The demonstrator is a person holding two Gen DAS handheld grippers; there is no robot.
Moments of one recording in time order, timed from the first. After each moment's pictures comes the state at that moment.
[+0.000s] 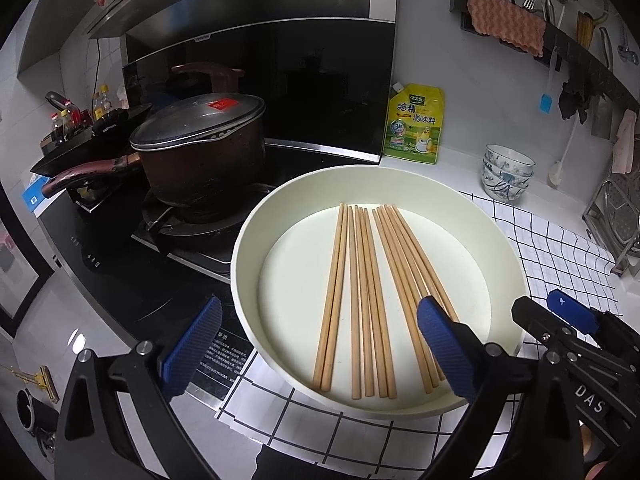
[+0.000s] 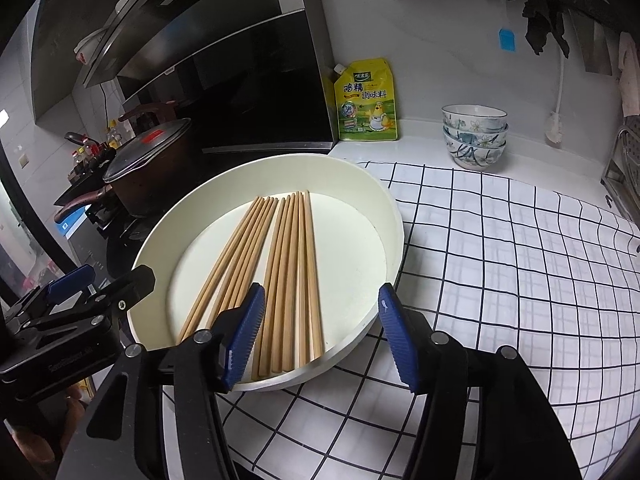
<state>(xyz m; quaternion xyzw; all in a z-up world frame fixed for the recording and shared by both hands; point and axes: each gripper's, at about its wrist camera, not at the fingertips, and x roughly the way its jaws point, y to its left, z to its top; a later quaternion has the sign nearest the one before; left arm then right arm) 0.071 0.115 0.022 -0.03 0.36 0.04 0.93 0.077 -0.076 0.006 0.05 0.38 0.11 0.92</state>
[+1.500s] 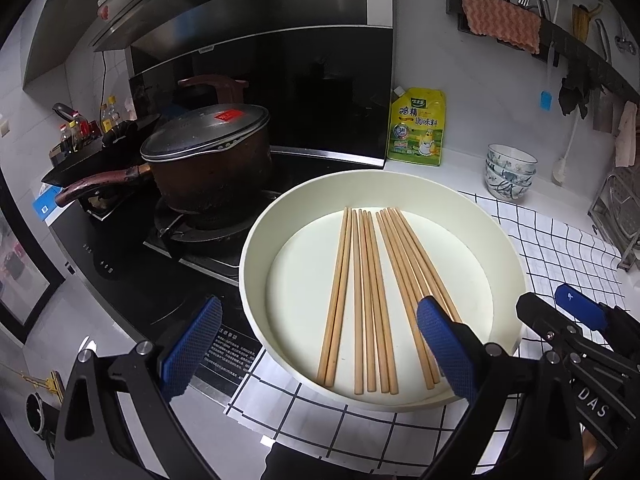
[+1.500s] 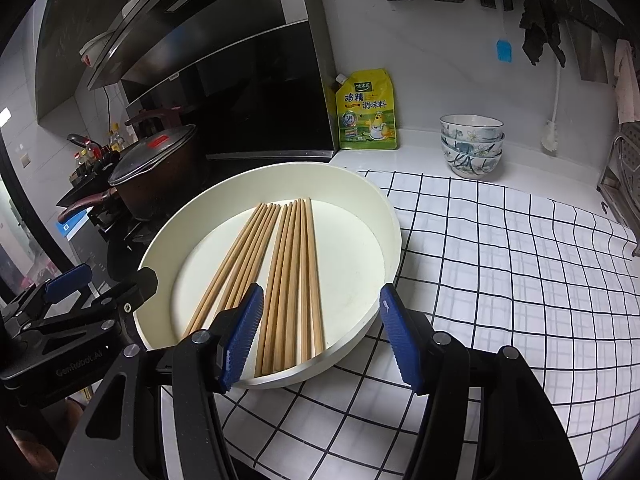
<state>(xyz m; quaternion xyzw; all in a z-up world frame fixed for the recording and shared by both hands) 0.061 0.107 0.028 -0.01 0.35 0.05 0.93 0.068 -0.079 0.012 0.04 0.36 0.12 0.92</state>
